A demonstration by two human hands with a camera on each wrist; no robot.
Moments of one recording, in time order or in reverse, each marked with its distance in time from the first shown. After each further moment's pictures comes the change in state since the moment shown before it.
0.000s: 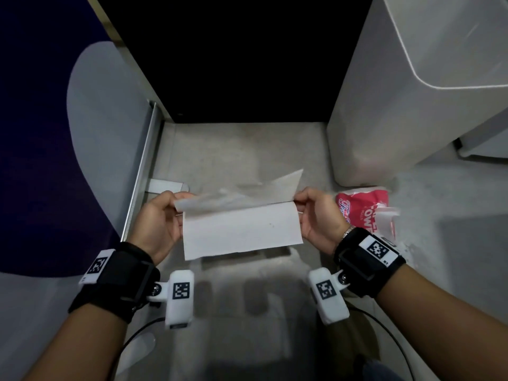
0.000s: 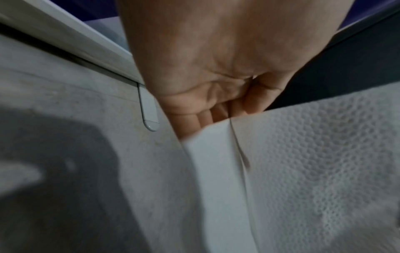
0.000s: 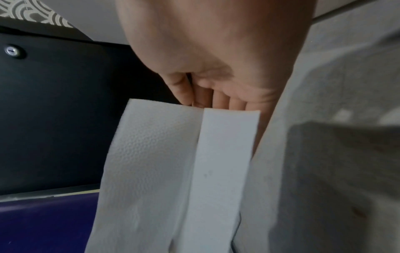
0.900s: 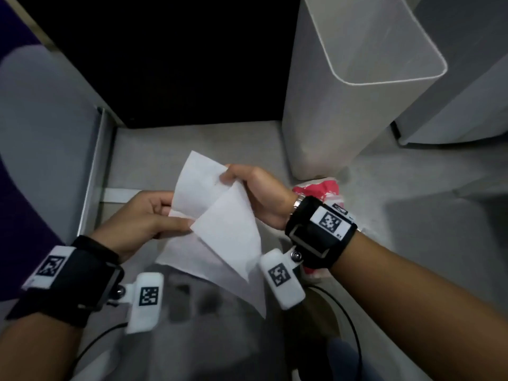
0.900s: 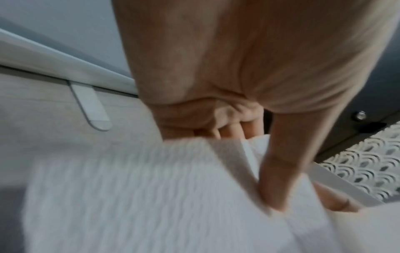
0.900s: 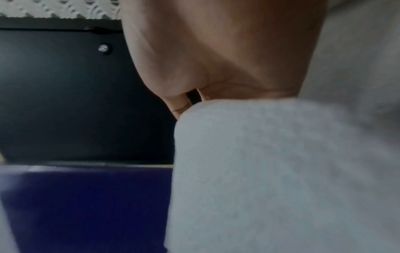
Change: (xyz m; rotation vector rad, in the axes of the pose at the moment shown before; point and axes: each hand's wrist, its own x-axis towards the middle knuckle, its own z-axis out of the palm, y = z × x) left_hand -0.015 0.018 0.051 0.439 -0.383 0.035; right_hand -0.038 -0.049 0.041 -0.201 -0.245 -0.061
